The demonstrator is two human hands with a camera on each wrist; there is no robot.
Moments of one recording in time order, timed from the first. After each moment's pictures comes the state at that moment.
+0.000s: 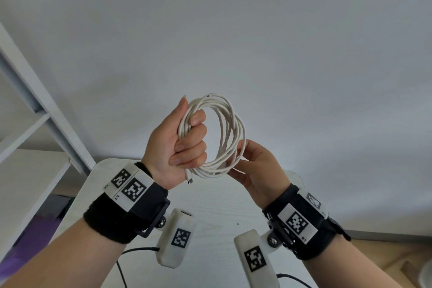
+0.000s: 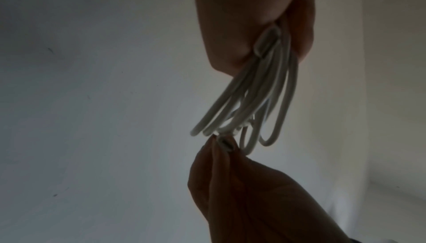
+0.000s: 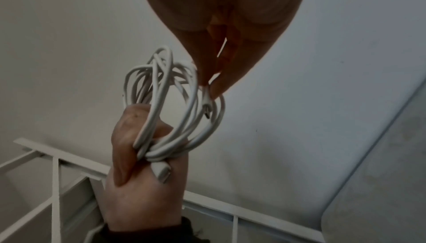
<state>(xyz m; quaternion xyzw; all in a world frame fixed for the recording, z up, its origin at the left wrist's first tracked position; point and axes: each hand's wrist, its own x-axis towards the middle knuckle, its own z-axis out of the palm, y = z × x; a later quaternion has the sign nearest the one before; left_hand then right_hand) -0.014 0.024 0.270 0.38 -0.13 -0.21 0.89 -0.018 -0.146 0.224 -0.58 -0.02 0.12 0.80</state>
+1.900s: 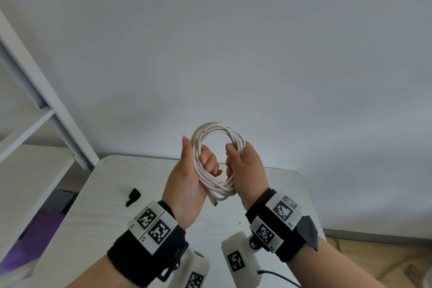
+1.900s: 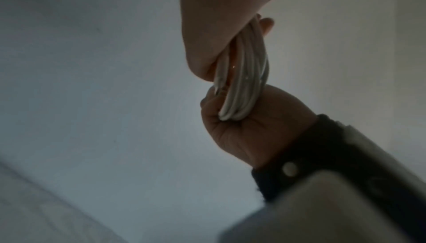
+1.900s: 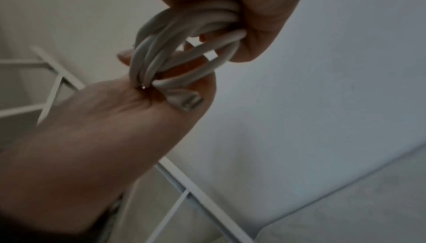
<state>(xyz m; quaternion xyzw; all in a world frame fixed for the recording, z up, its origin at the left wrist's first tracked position) -0.044 -0.009 0.215 0.45 0.03 -0.05 0.89 -0.016 -0.118 0.207 -0.75 0.01 -0.02 0.66</state>
